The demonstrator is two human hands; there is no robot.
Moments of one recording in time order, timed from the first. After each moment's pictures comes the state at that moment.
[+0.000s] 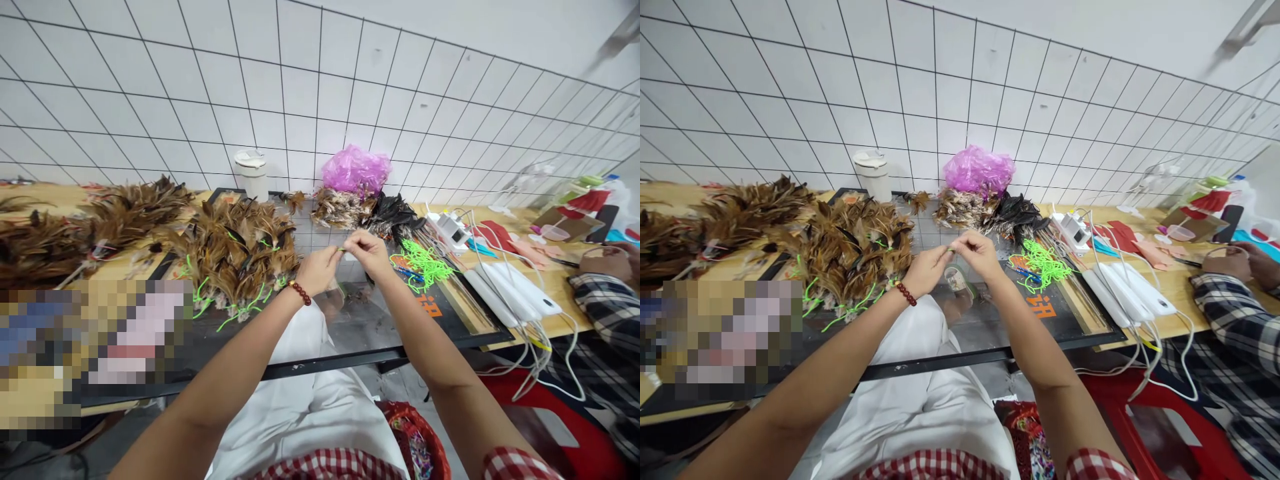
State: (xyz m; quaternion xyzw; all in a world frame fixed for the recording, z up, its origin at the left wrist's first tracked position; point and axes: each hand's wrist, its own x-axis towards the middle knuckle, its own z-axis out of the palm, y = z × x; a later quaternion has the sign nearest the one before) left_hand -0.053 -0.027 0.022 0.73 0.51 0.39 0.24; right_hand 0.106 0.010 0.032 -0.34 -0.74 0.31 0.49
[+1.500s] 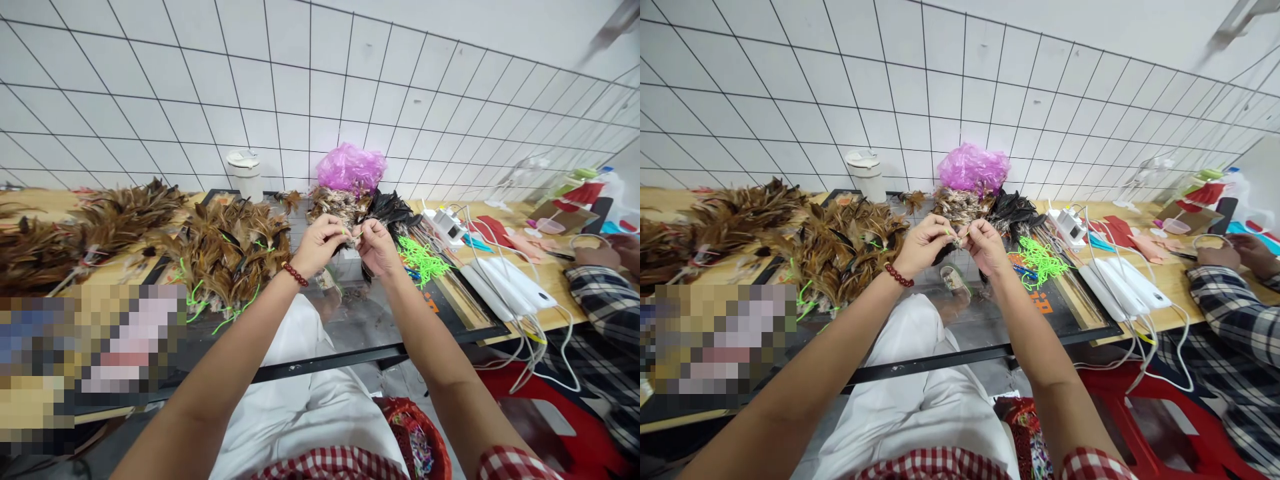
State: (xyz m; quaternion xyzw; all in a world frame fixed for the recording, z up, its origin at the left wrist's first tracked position) left_hand -0.048 -0.005 0.059 0.70 0.32 0.57 0.28; right_hand 0.117 0.014 0.040 -0.20 -0.52 0.60 0.58
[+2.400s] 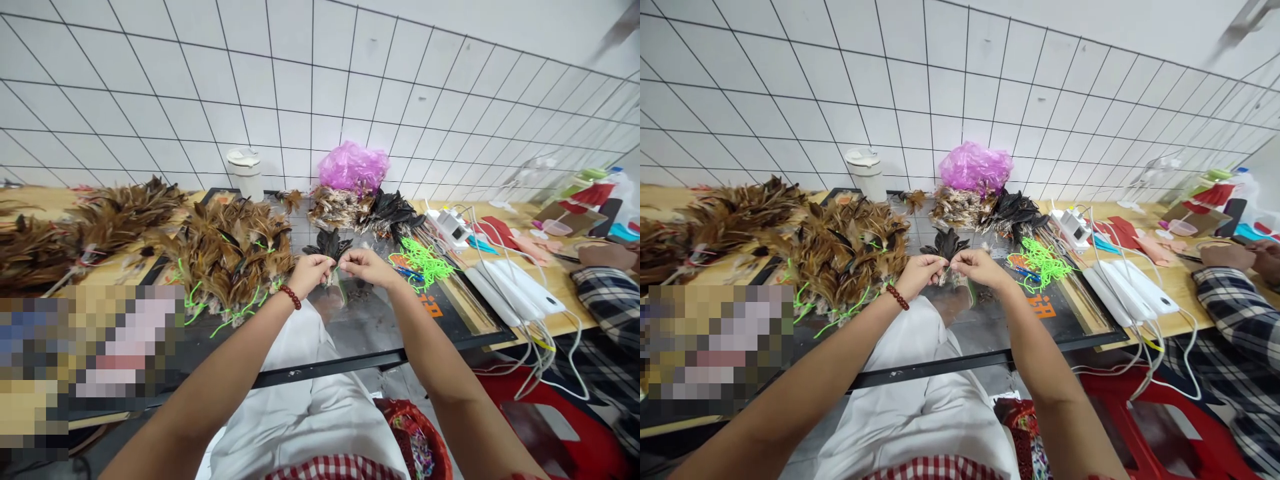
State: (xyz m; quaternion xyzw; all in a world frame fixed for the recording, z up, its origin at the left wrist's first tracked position) left_hand -0.059 -0.016 -0.007 0.53 0.49 0.47 0.51; right_hand 0.124 0.012 0.012 -0.33 -0.76 0.47 0.30
